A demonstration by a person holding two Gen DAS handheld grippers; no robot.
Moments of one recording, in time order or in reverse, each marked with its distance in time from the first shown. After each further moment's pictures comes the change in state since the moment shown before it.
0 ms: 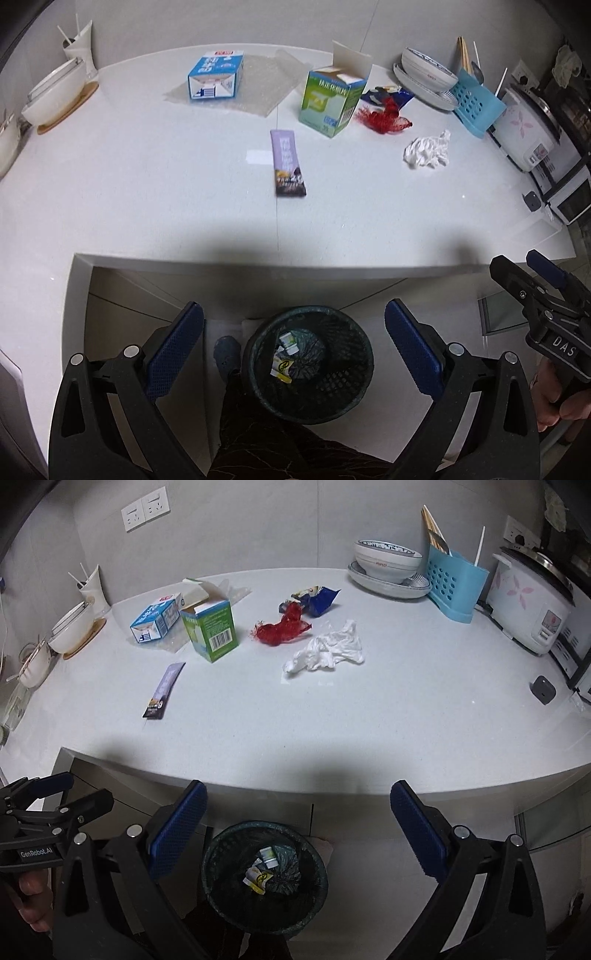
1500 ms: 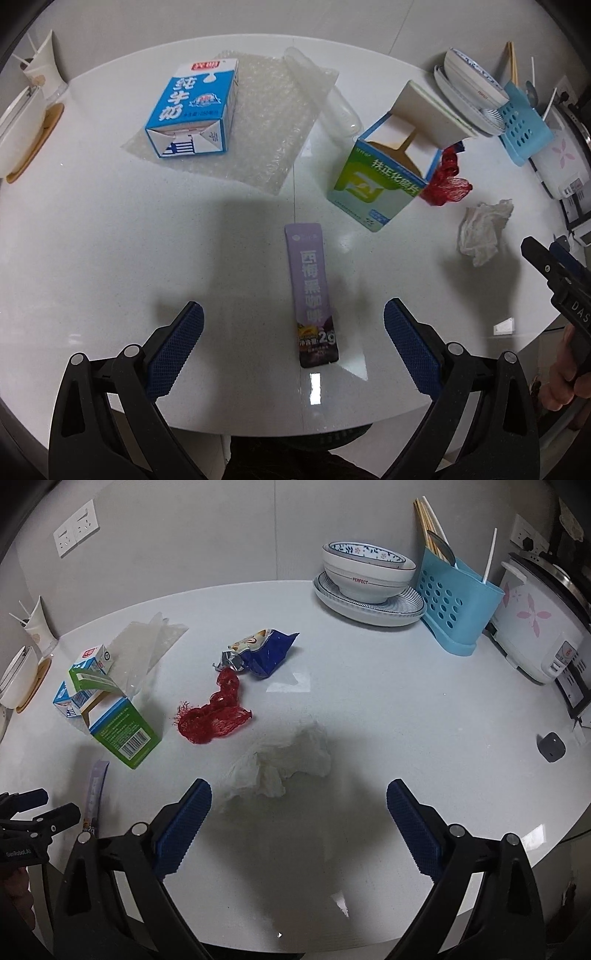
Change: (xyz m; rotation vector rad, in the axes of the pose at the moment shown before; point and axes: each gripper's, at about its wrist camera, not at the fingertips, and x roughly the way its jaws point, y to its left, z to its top) left arm 0.076 0.015 0.133 -0.005 0.123 0.032; right arm 0.096 -0.039 0.124 0.056 0.062 -0.091
